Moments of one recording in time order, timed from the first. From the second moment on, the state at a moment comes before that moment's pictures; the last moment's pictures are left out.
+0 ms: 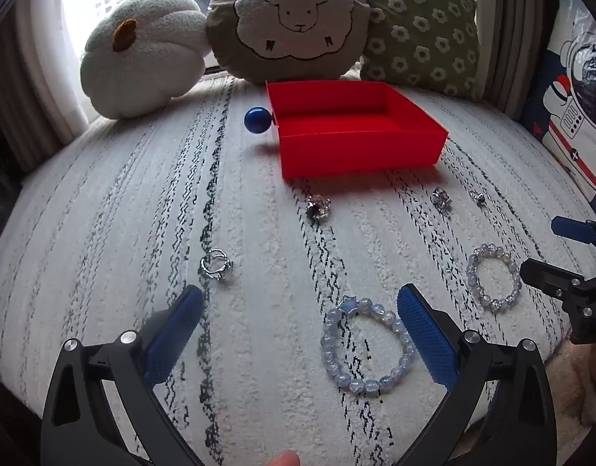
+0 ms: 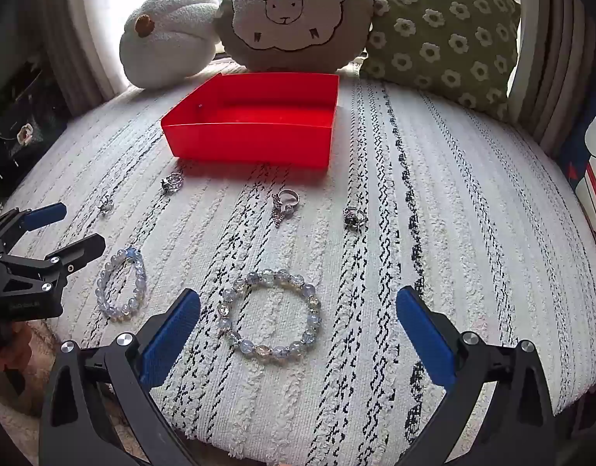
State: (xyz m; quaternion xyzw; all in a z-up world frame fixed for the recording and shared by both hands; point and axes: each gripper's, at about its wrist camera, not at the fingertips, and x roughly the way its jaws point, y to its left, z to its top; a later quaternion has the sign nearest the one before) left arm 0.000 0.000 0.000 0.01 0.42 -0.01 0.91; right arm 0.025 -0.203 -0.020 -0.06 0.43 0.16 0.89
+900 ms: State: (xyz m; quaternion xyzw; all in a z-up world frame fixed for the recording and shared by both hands) left arm -0.003 -0.004 -0.002 0.01 0.42 -0.01 0.91; right arm 0.025 -0.202 -0.020 -0.06 0.43 0.16 0.89
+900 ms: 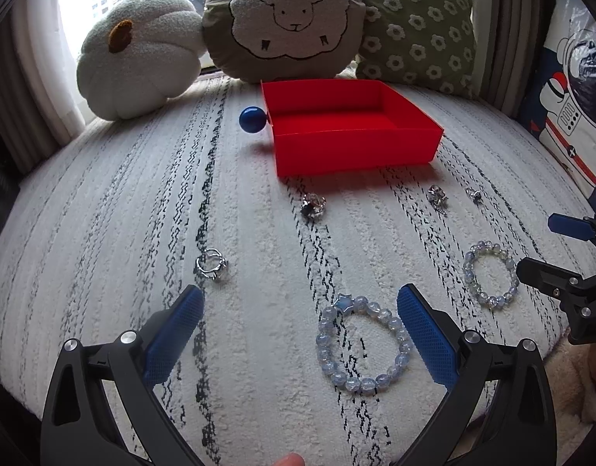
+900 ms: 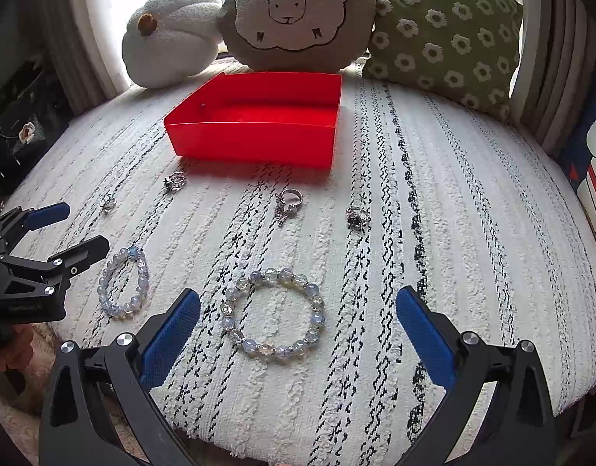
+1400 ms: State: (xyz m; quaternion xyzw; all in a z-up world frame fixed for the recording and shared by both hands) left arm -0.001 -0.003 -0.001 0.01 0.42 -0.01 0.91; right arm 0.025 -0.202 -0.020 -0.06 0.43 0.16 0.89
